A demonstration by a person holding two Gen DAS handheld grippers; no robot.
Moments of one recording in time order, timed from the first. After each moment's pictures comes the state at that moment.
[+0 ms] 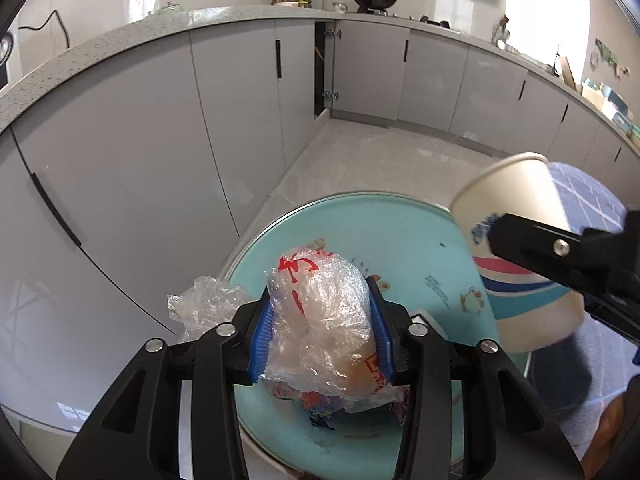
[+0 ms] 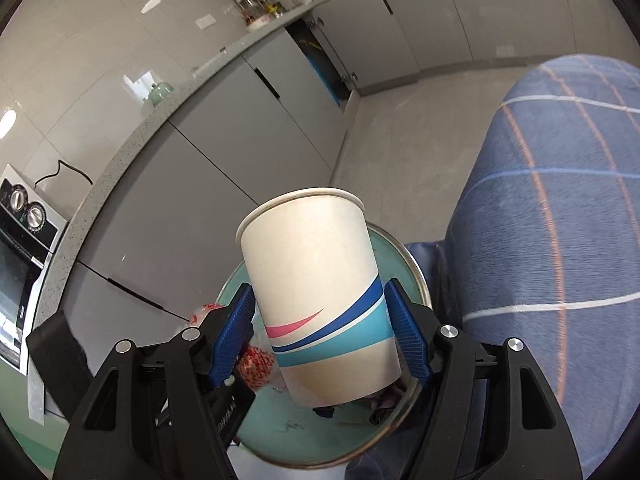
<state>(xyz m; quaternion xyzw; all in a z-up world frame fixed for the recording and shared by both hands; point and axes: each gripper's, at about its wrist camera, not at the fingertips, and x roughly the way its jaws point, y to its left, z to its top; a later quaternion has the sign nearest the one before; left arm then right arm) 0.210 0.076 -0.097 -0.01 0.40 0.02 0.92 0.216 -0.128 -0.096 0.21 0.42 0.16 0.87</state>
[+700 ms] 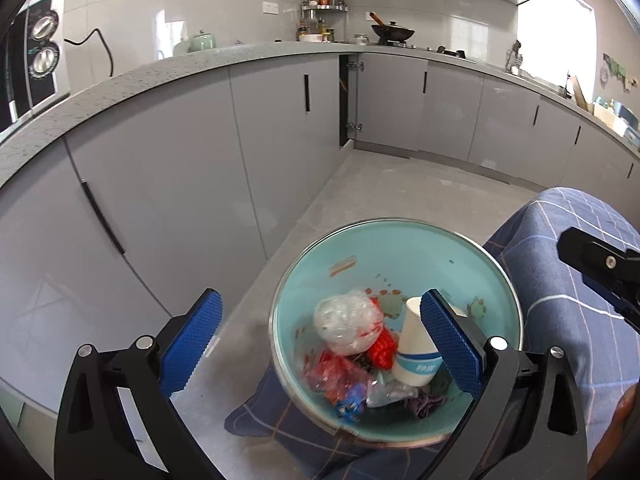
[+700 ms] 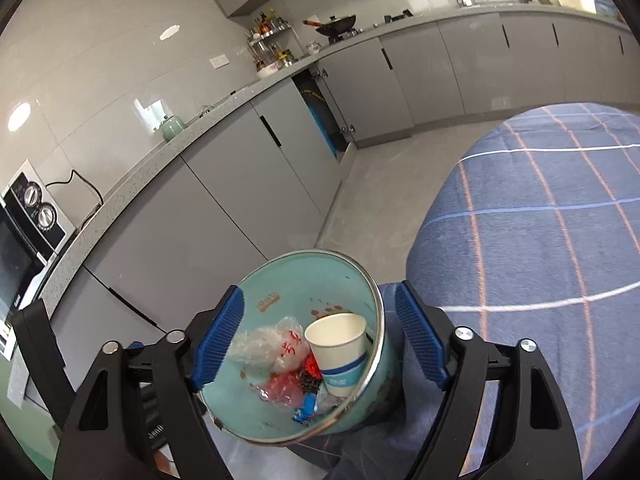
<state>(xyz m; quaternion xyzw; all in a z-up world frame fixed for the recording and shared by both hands) 0.160 0.086 -0.061 -0.01 0.35 0.07 0.94 0.149 -0.158 -0.068 0.18 0.33 0.13 0.92</state>
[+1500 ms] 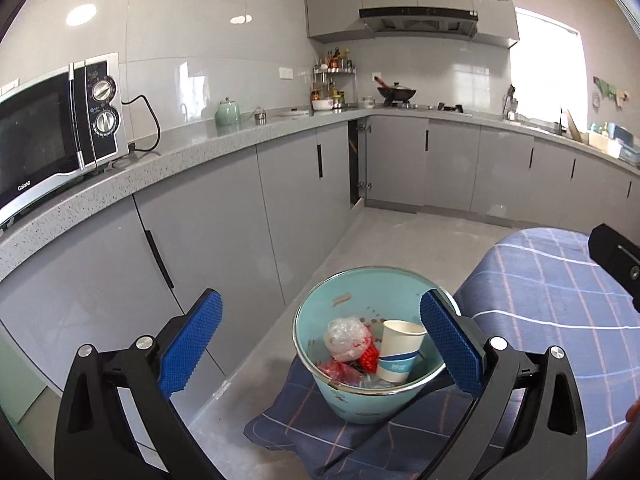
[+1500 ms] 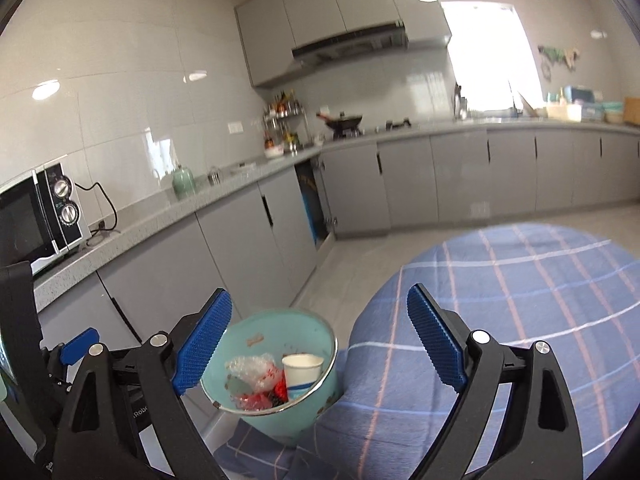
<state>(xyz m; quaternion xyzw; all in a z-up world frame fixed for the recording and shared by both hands) 0.047 0.051 0.025 0.01 0.24 0.10 0.97 0.013 -0.185 0.017 0.09 0.16 0.08 0.98</state>
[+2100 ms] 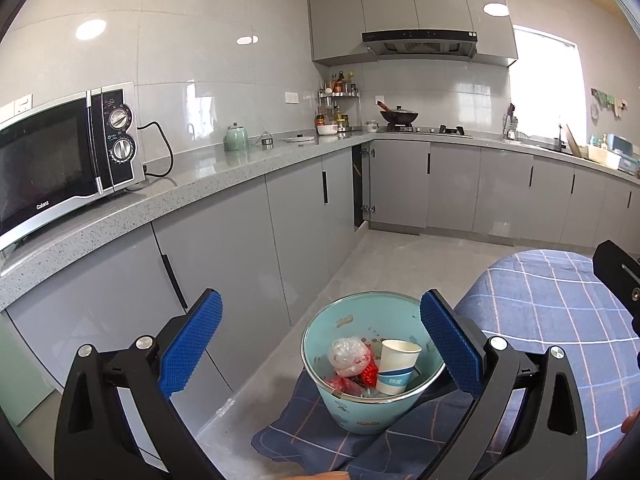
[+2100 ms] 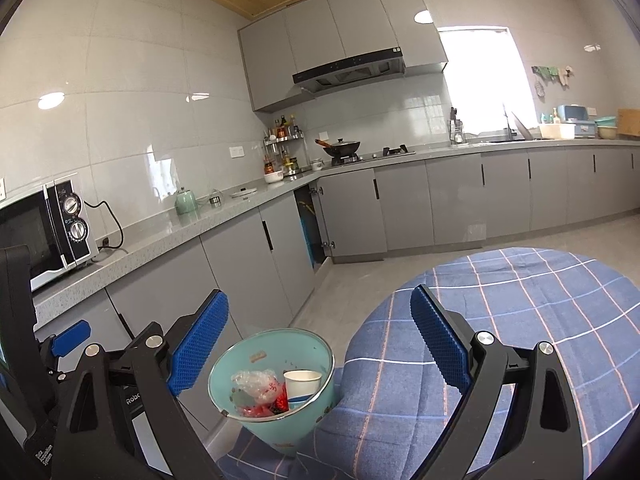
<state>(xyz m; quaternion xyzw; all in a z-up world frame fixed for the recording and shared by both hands) 0.019 0.043 0.053 0.01 0.20 0.10 0.97 -0.019 -0.193 0.033 0.10 0.12 0.08 0.98</state>
